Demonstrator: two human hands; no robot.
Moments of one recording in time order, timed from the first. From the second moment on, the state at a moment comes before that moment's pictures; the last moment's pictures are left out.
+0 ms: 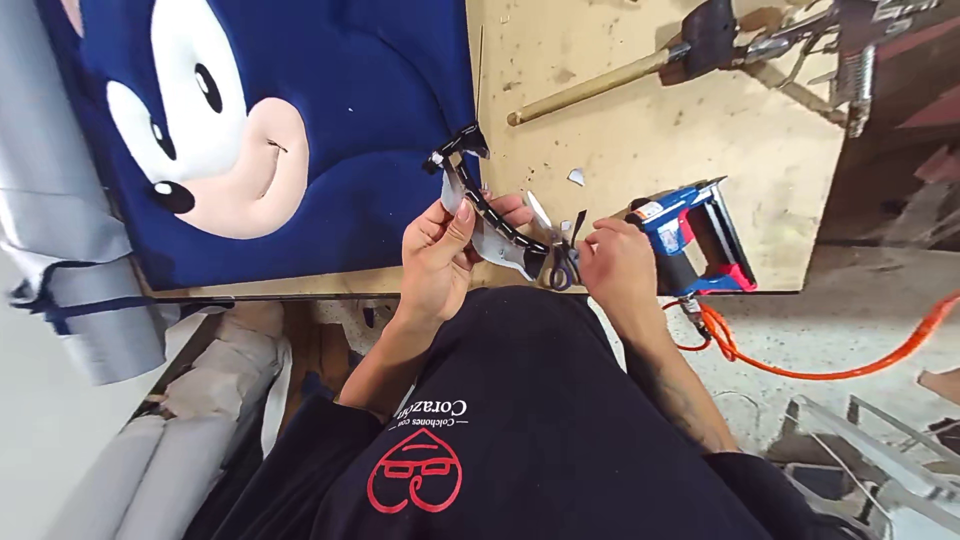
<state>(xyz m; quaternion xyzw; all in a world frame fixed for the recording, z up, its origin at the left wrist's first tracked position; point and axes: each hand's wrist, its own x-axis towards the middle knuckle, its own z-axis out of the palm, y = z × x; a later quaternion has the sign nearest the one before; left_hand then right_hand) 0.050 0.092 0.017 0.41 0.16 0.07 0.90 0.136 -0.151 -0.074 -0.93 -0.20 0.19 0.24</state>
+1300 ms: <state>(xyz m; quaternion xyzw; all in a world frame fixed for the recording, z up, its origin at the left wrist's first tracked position) 0.051 0.055 -0.034 0.47 0.13 0.06 0.87 0.120 -0.101 -0.029 -0.78 -0.26 0.08 0.56</state>
